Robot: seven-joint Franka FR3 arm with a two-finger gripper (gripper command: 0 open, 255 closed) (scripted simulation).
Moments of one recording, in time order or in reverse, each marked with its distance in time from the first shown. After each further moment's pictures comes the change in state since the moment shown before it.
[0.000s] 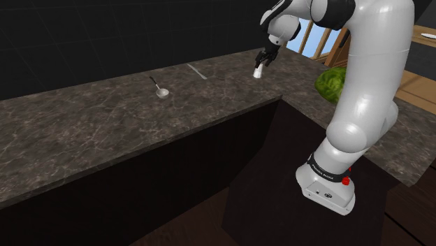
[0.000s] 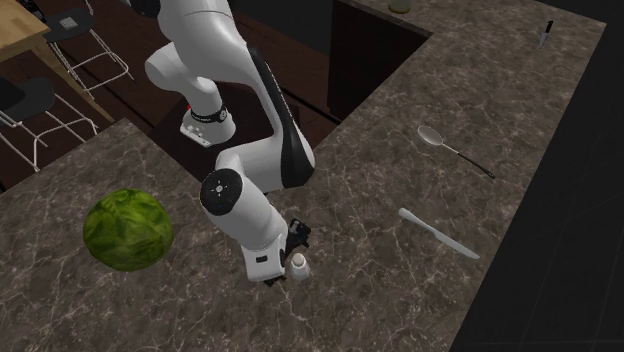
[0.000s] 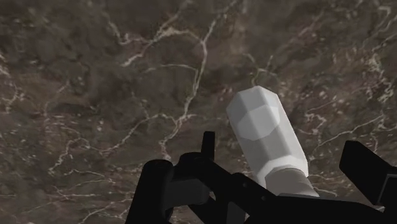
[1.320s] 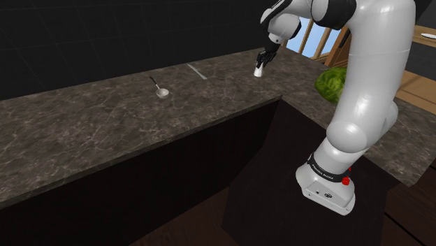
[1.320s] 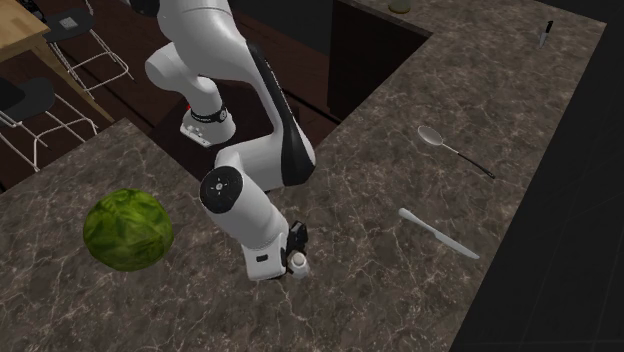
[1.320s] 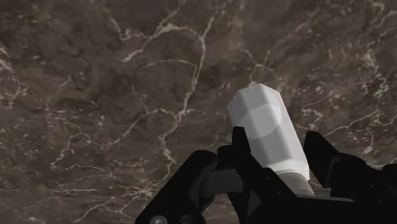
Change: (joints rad) arm 0.004 -0.007 -0.004 0.008 -0.009 -0.012 0.011
